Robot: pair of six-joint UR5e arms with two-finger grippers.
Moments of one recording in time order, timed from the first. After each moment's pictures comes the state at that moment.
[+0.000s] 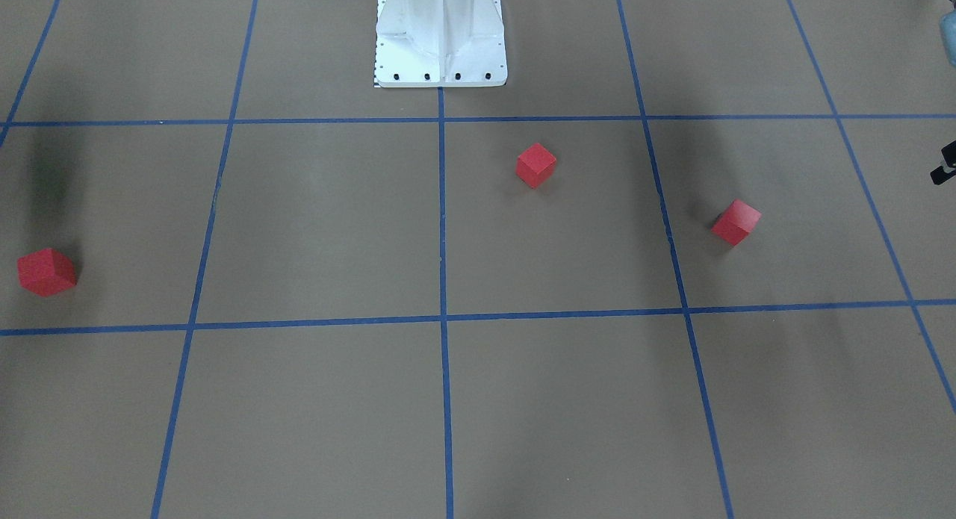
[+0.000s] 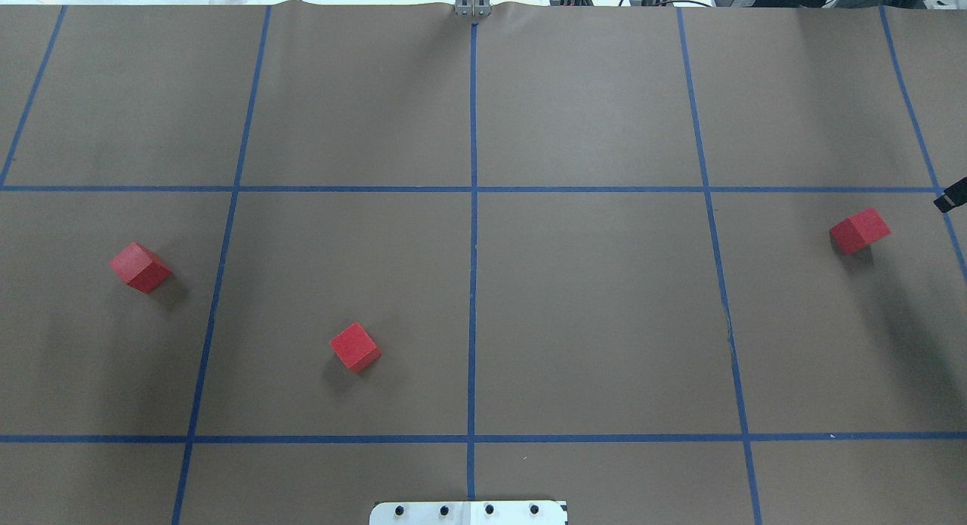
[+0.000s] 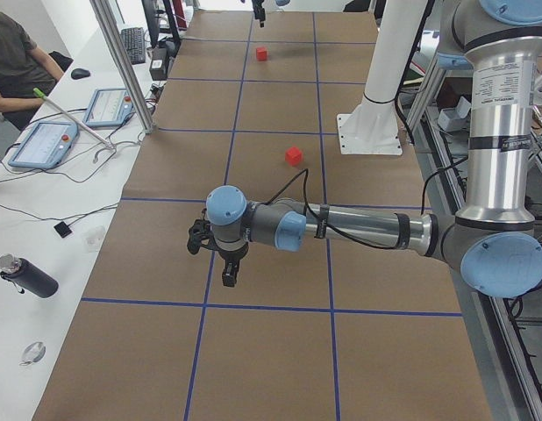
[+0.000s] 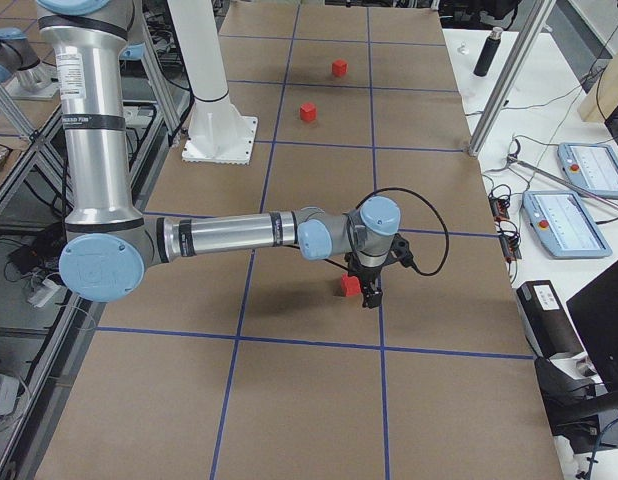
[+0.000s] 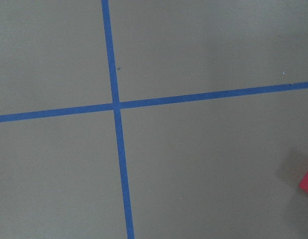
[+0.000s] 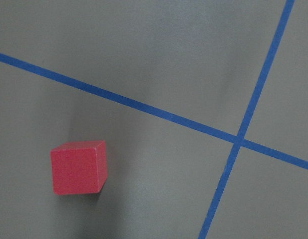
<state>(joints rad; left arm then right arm) -1.45 -1.51 -1.72 -1.70 -2.40 -0.11 1.30 -1.53 1.63 -1.46 2.29 -0.09</state>
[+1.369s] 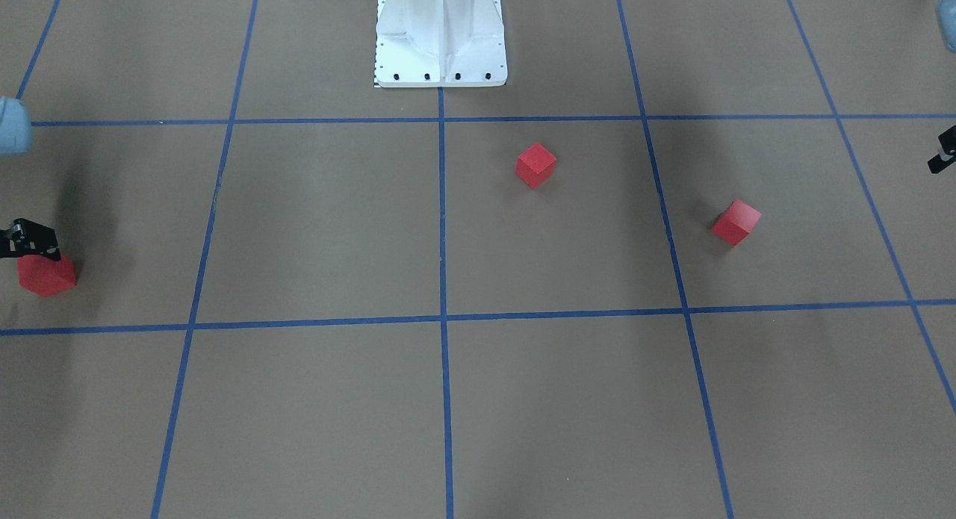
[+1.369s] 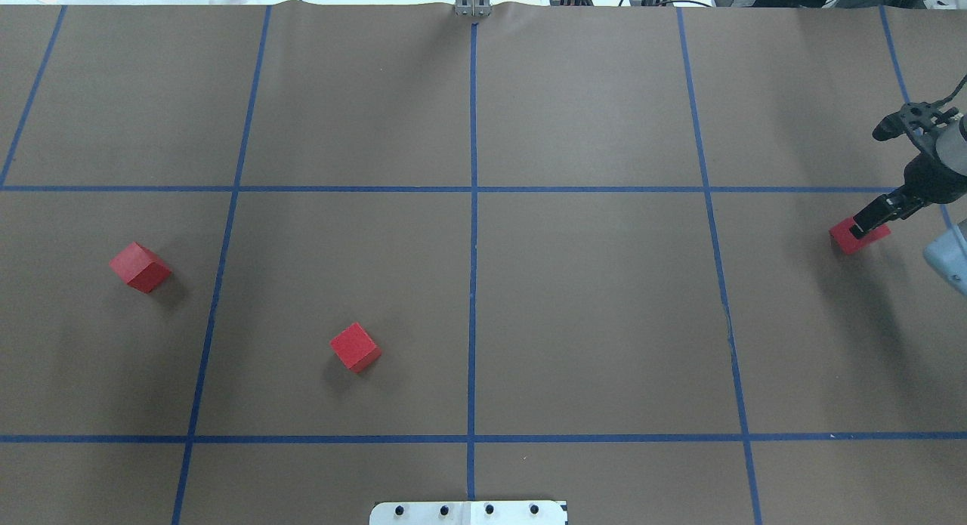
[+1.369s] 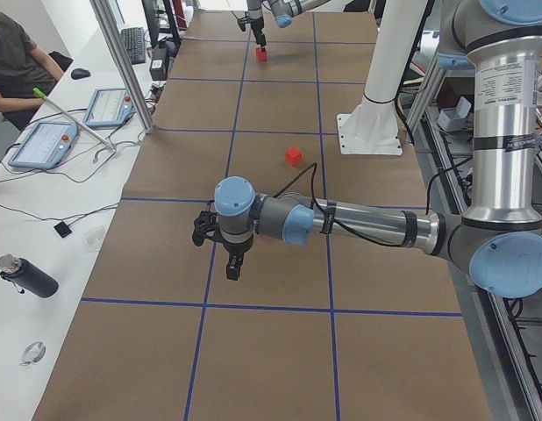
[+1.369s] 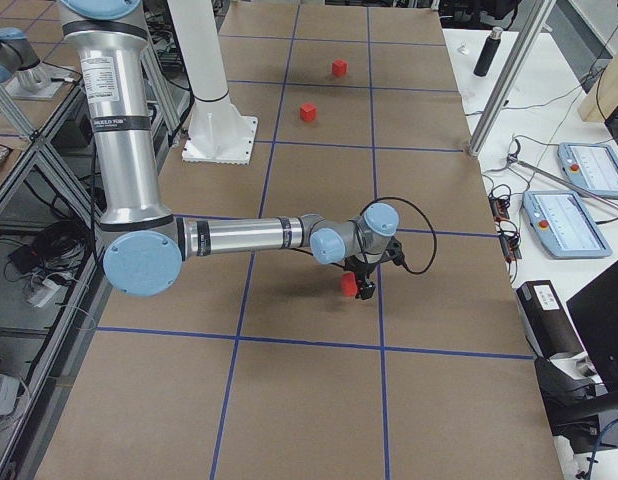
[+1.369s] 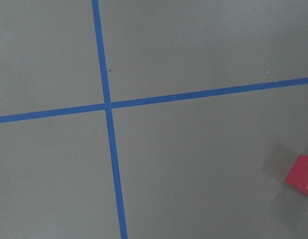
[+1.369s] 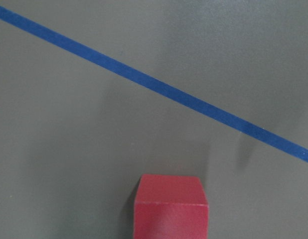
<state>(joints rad) -1.45 -1.49 -1.77 -1.70 -2.39 -0.12 1.13 -1.46 1.47 -1.32 2.30 0.12</state>
